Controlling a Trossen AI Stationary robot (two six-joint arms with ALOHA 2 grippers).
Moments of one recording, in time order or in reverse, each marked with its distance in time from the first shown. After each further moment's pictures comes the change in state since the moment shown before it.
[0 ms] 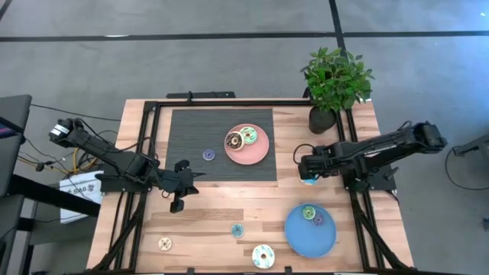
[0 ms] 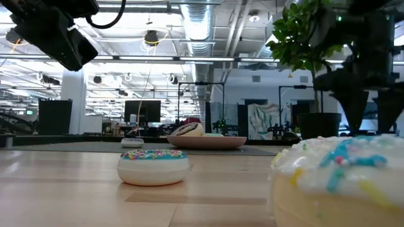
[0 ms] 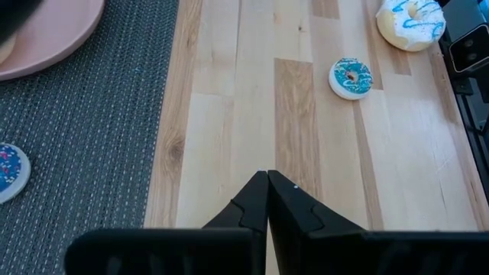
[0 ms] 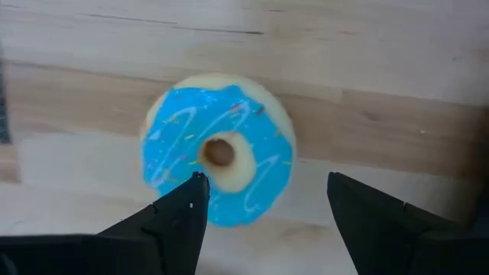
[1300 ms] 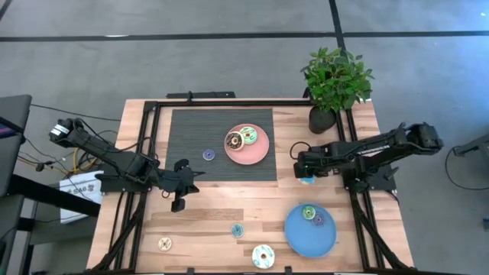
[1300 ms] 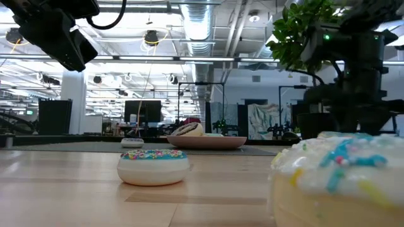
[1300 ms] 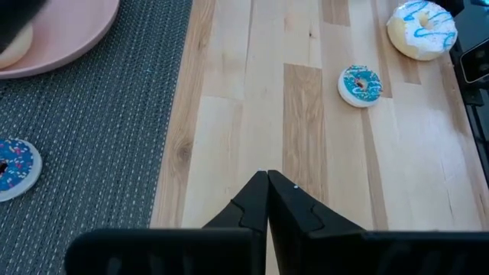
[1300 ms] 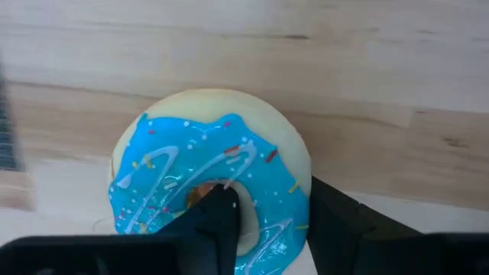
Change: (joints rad) left arm 0.000 0.000 0.000 0.000 -0.029 -0.026; right arm -0.086 0.056 -0.085 0.234 -0.057 -0.053
